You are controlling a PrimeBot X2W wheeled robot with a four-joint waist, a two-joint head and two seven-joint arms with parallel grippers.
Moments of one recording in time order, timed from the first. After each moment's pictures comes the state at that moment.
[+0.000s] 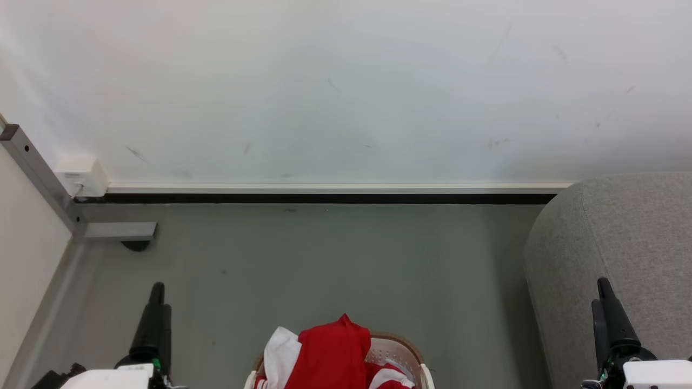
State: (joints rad) left arm -0.07 0.04 0.11 0.20 -1.48 -0.13 0.03; right arm -0.07 -0.04 -0.03 0.21 1.55 0.13 0.03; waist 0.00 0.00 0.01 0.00
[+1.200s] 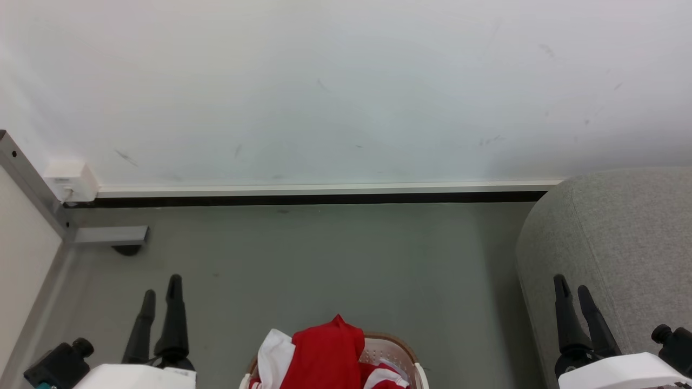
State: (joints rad) left arm -0.03 0.04 0.08 0.07 -0.73 -0.10 -0.10; right arm -0.09 -0.06 0.08 0.21 0.87 0.13 -0.10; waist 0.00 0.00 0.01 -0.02
